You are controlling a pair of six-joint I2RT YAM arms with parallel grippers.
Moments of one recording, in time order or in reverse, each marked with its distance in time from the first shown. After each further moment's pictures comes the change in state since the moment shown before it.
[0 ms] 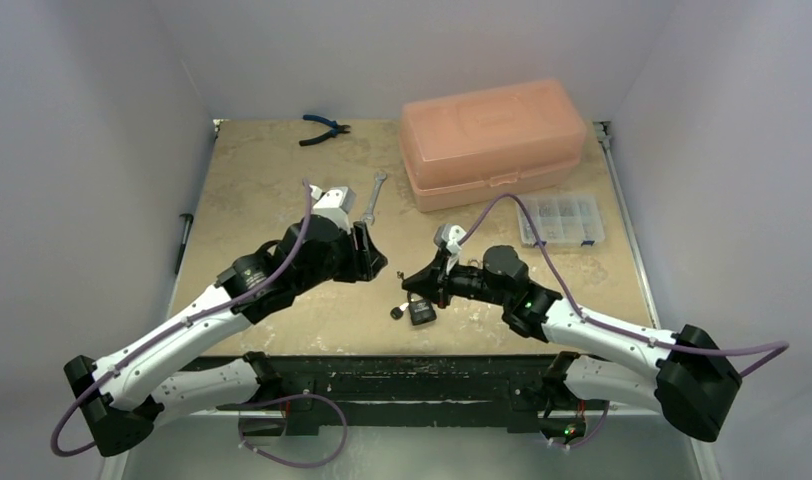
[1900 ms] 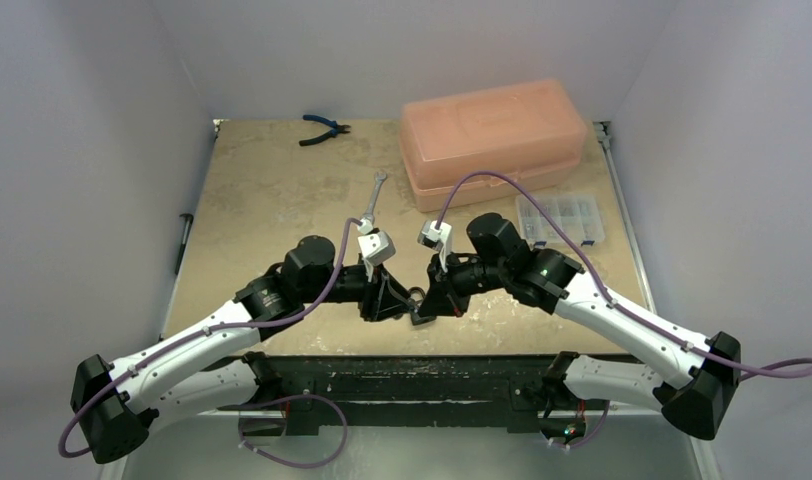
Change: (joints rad) left arm 0.000 -0.066 -0.306 0.498 0.681 0.467; right arm 0.000 0.014 0.471 -0.984 -0.201 -0.054
